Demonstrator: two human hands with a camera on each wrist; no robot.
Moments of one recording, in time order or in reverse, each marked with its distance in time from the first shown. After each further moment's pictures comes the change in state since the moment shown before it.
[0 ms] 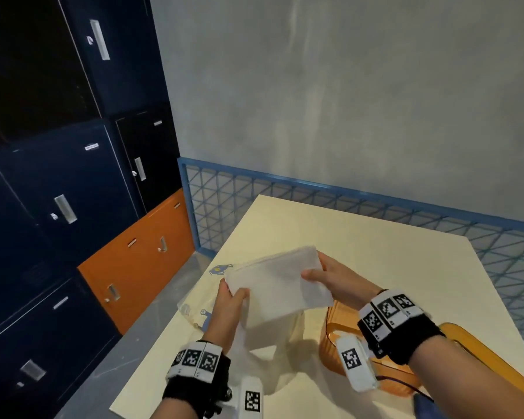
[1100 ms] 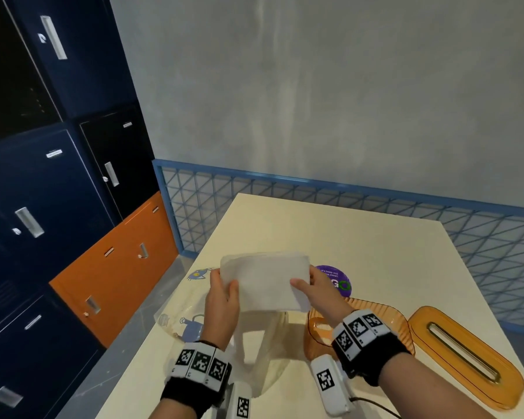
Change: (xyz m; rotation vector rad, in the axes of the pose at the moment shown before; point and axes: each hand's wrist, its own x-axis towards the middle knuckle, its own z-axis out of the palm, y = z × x) left_hand 0.004 0.002 0.027 0.458 0.041 0.332; right_hand 0.007 0.053 0.008 0.082 0.386 0.115
